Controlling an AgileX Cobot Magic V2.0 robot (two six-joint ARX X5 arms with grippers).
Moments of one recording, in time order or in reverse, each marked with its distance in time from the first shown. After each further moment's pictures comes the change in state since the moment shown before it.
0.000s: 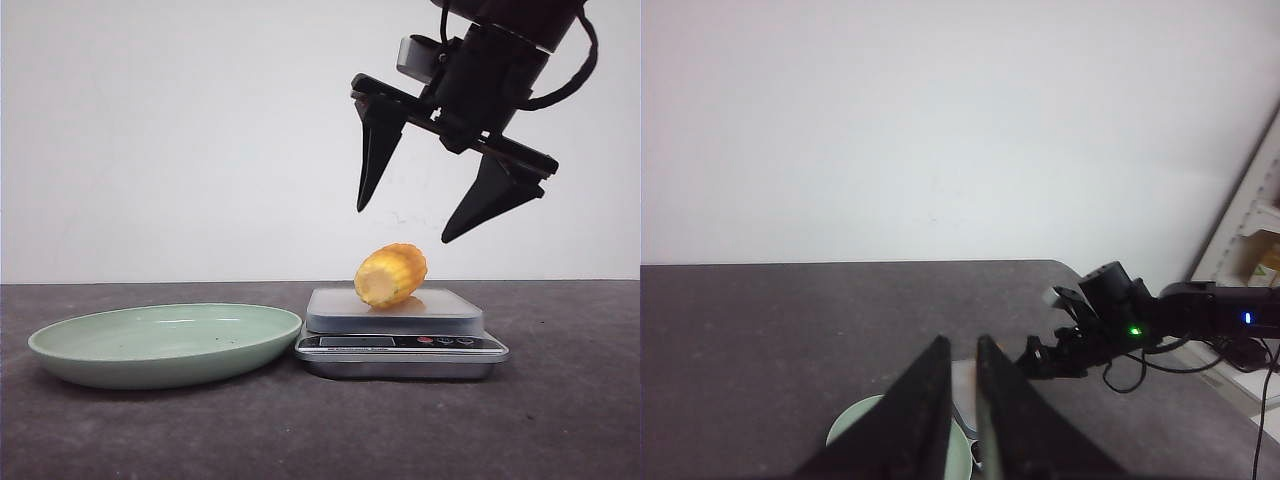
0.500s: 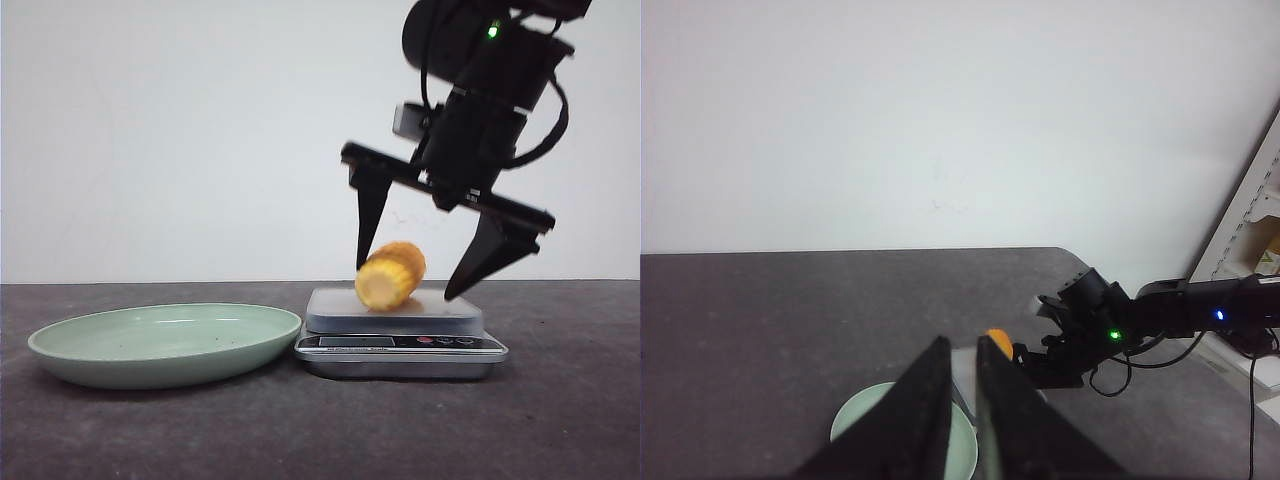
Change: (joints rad) left arm 0.000 0.000 -0.031 0.000 0.000 0.005; right arm 0.007 0.151 0.003 0.003 0.021 0.102
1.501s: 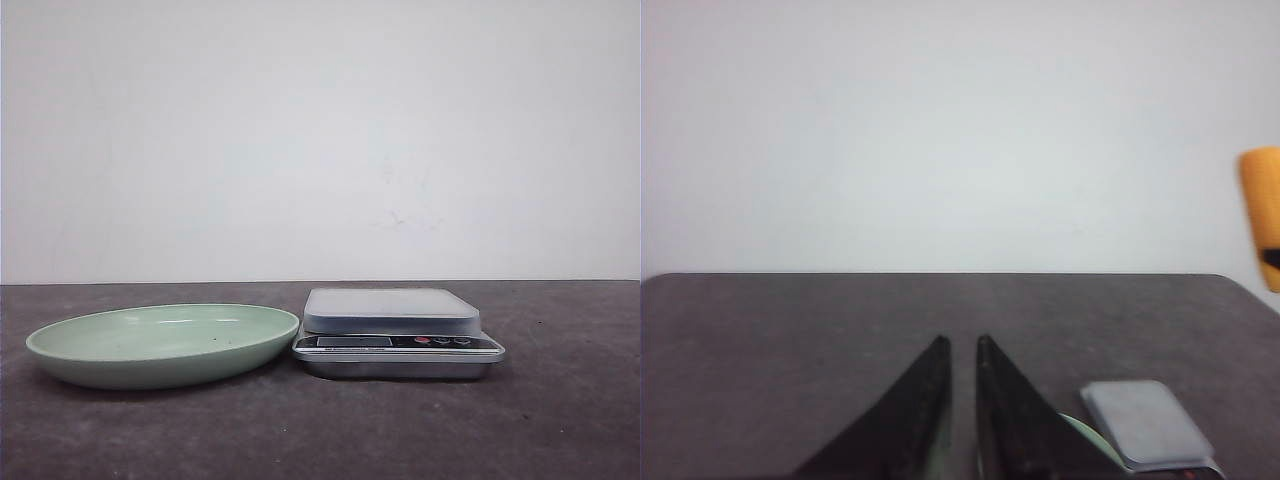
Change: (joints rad) left arm -0.003 0.000 -0.008 0.000 -0.307 0.100; right arm 0.185 -0.551 0.088 0.184 0.212 -0.143
